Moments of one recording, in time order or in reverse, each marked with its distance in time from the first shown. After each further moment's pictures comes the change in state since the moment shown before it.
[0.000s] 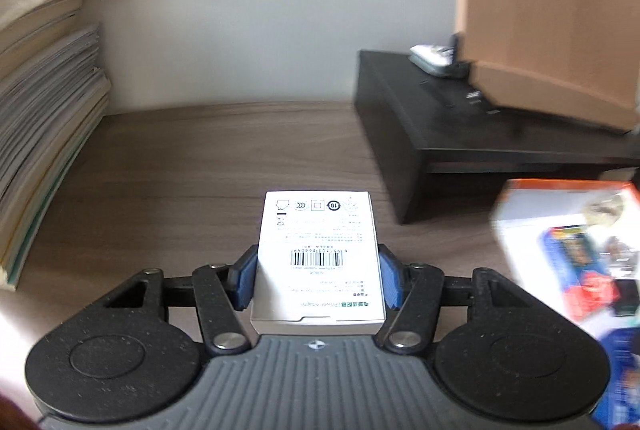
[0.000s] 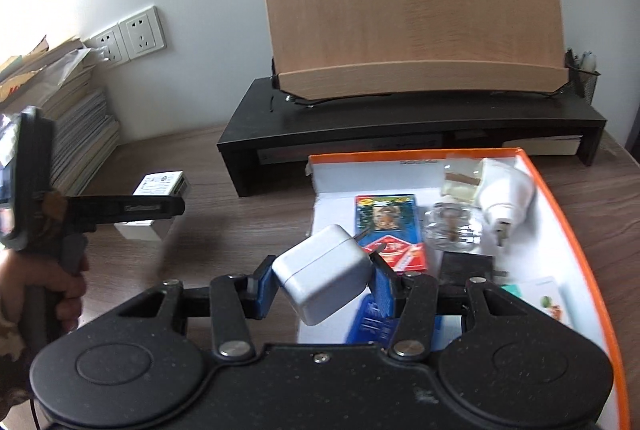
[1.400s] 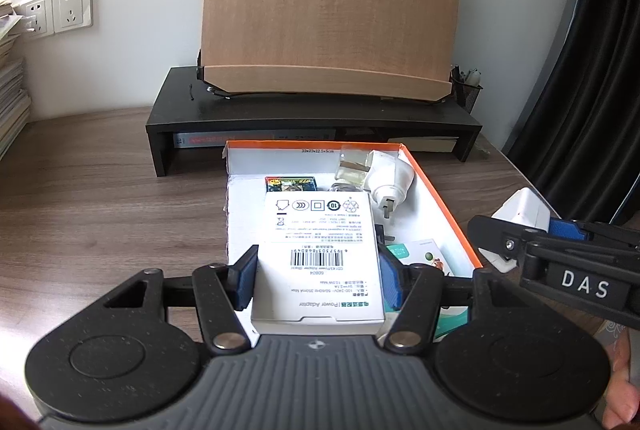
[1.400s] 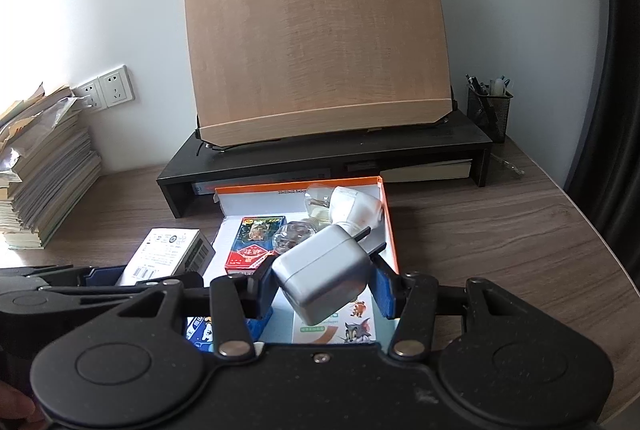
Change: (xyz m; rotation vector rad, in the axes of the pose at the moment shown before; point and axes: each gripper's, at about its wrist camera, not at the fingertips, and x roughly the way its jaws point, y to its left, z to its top) left arm -0.108 -0.177 -0.053 0.039 -0.036 -0.184; right arm -0.095 -0.124 -0.007 0.008 -0.099 -0.020
